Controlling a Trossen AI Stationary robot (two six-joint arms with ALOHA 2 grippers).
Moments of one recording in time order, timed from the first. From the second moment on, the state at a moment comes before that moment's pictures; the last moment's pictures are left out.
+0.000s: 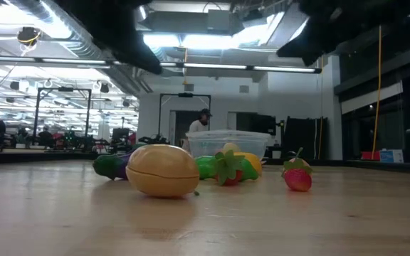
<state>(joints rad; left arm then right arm) -0.24 1.27 0.79 -0.20 -0.34 -0.17 -0.14 0.94 0.63 -0.08 -0.06 -0.03</state>
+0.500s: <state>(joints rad) -0.40 1.48 0.97 -0.40 -0.48 -0.49 0.03 0.80 0.50 0.01 -0.06 0.01</state>
